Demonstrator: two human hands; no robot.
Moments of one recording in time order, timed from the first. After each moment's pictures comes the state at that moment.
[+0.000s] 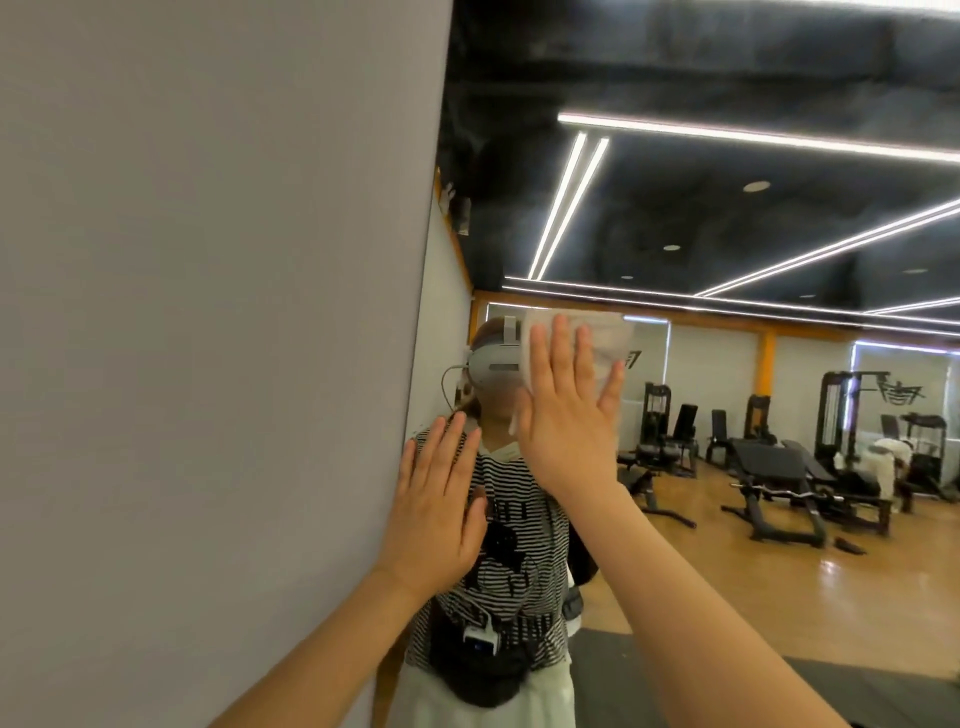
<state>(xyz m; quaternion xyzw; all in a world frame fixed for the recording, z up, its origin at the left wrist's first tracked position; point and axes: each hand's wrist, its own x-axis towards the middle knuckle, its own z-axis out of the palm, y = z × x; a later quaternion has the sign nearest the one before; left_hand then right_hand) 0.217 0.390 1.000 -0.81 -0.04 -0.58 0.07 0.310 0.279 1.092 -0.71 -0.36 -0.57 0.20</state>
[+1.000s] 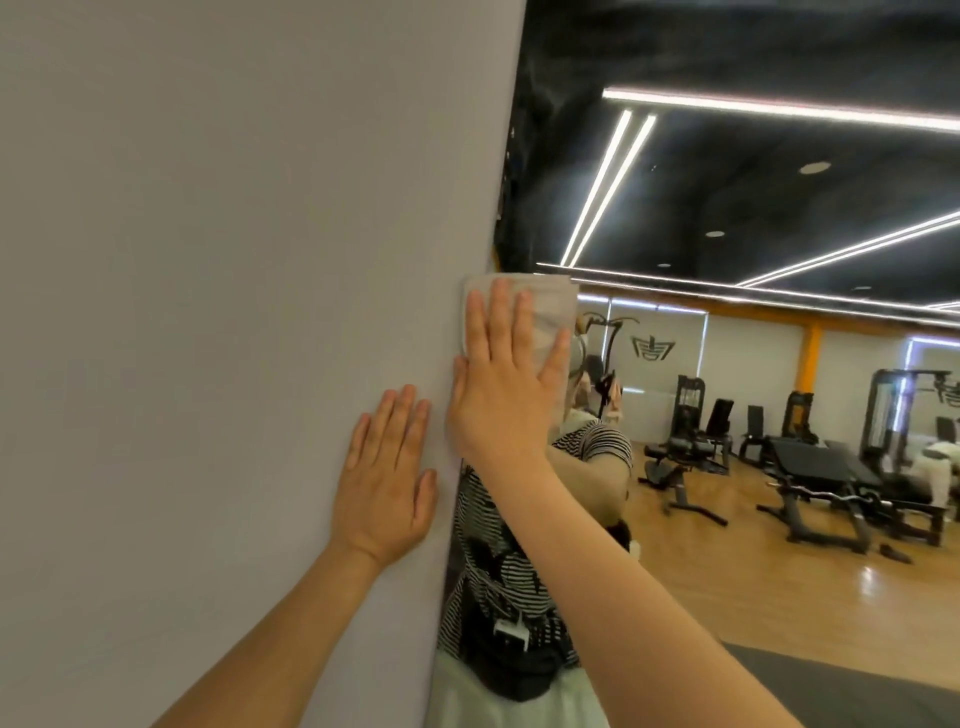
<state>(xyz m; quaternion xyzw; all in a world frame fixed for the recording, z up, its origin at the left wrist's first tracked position) 0.176 0.485 0.992 -0.76 -0.12 -0.62 0.14 0.245 0.383 1.091 -0.67 -0.38 -0.59 0.23</state>
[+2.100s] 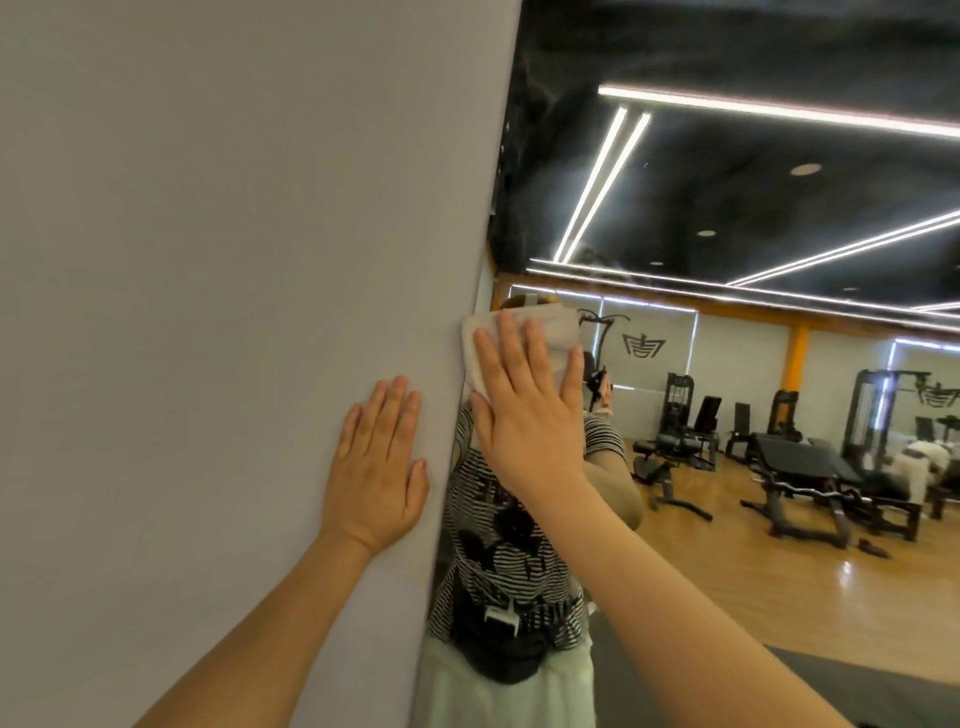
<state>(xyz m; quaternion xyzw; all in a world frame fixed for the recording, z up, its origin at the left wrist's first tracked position) 0.177 0.486 0.993 -0.75 -0.13 -0.63 0.15 0.271 0.345 1.072 -0.64 -0.43 -0.62 0.16</state>
